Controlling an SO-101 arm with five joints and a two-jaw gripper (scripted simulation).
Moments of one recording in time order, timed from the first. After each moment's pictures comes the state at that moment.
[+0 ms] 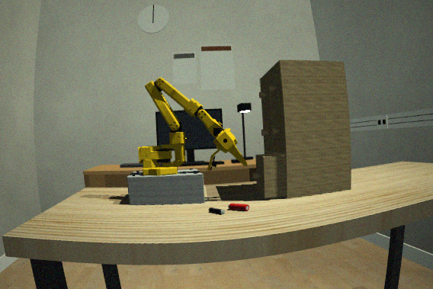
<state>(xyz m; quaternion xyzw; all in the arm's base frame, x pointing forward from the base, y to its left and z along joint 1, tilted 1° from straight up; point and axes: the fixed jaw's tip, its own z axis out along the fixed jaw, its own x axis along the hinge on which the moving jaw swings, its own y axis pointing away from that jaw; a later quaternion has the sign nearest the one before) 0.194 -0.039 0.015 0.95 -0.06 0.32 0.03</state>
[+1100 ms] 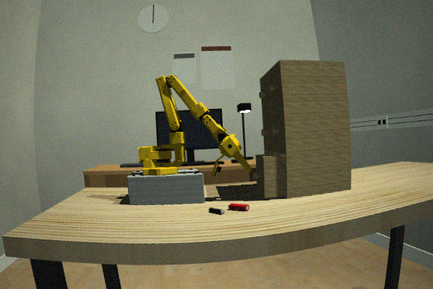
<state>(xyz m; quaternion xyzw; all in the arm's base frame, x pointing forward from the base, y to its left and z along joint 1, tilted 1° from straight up) 0.204 -0.040 0.000 0.95 -0.06 0.31 0.03</state>
